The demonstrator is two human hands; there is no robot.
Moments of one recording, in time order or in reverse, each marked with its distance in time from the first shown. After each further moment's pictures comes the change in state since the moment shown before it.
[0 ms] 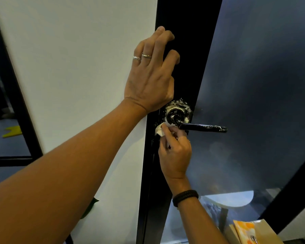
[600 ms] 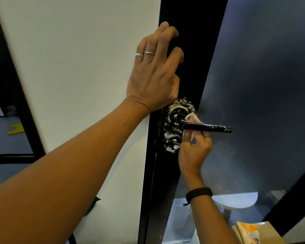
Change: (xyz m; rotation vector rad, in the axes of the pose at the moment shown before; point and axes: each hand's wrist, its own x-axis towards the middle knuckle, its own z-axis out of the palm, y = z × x) left_hand -0.001 0.000 0.000 0.025 -0.012 0.007; right_hand 0.026 0.013 -0.018 0.334 0.165 0.337
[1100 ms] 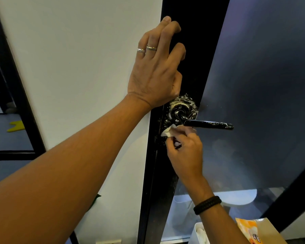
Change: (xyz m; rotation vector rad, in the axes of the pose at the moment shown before) left_hand -0.001 0.000 -0.001 0.015 -0.012 -0.010; right_hand -0.016 -0.008 -0.015 -0.358 -0.397 -0.203
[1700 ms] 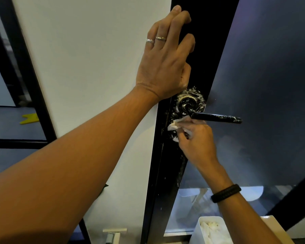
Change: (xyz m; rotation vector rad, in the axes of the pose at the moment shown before) left_hand 0.000 0.001 -0.003 -0.013 0.005 0.002; right_hand 0.019 0.004 -0.020 0.037 -0.214 0.016
